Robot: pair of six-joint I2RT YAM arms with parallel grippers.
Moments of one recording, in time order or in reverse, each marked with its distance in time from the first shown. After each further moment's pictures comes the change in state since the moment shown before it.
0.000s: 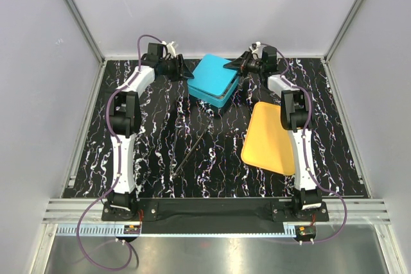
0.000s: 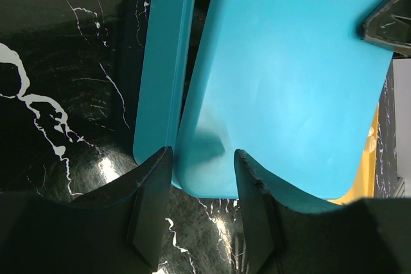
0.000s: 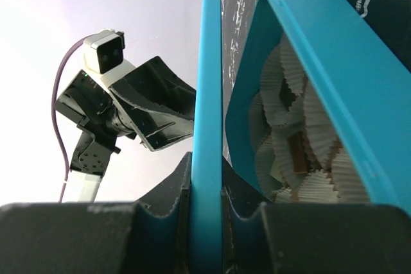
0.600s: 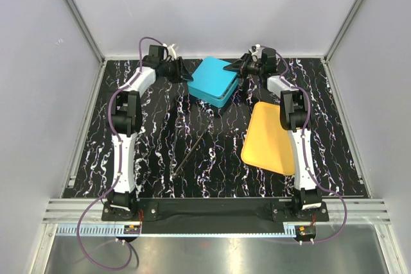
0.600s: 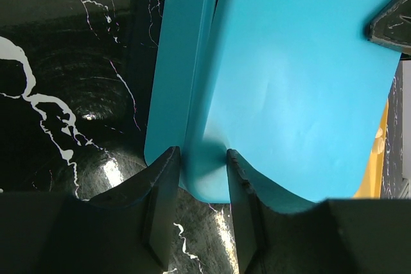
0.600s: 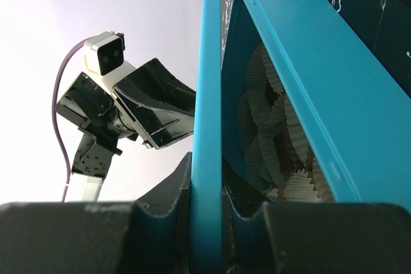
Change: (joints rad) left arm -0.001 0.039 0.012 0.000 -0.003 0.004; right arm 0.000 0.026 0.005 -0.018 0.010 0.003
